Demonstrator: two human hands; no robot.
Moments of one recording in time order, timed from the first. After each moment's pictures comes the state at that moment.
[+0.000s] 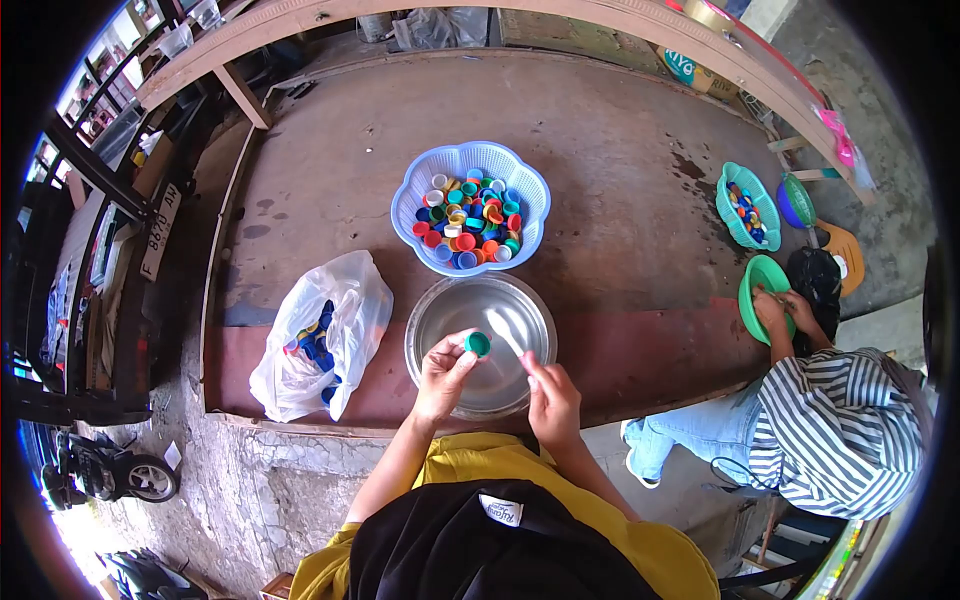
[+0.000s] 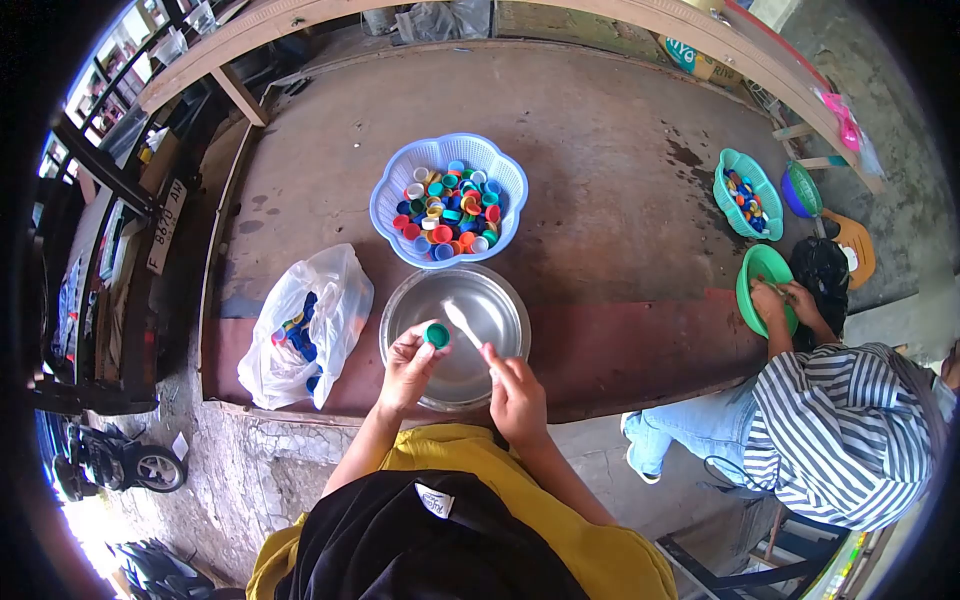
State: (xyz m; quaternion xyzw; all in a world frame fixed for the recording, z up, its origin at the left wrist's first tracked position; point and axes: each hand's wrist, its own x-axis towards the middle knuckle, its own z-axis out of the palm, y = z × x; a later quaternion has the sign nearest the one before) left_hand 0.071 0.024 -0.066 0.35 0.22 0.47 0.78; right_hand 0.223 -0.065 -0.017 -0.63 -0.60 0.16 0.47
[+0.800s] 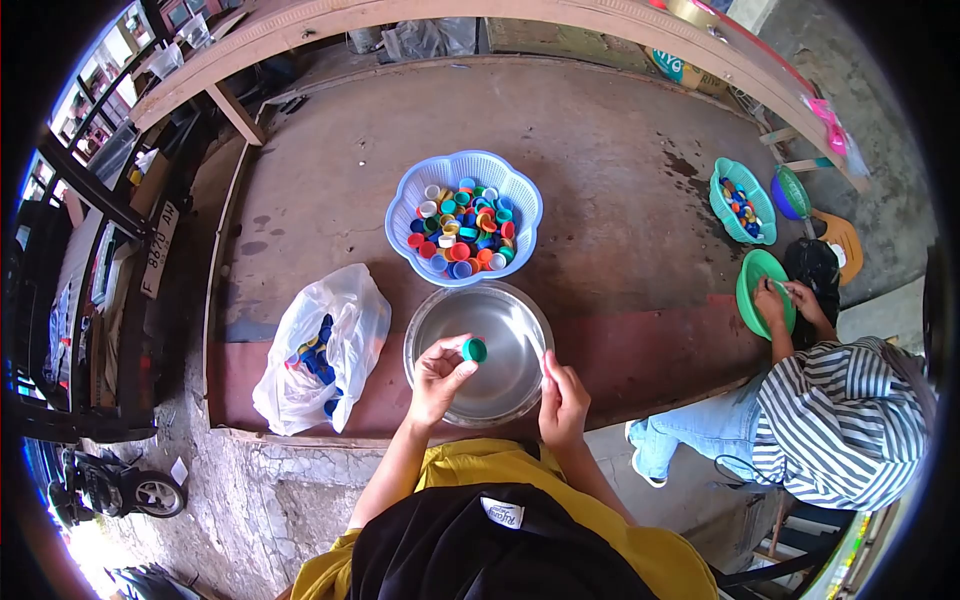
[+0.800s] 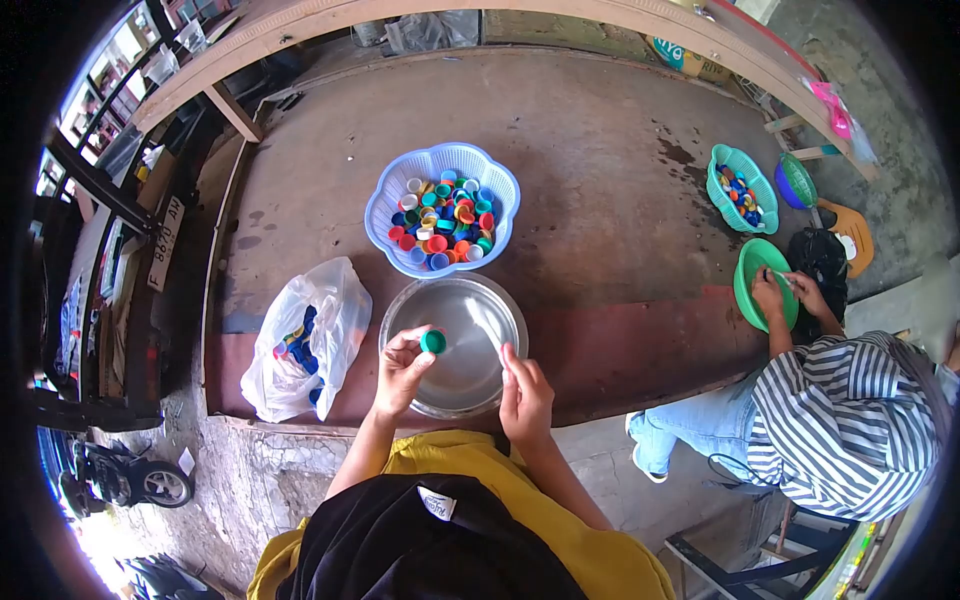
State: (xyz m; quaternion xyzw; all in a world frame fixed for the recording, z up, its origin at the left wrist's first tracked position) left_hand 0.066 0.034 -0.057 0.43 0.22 0.47 0.74; right_hand 0.228 -0.064 -0.014 -0.64 -0.52 0.15 0.54
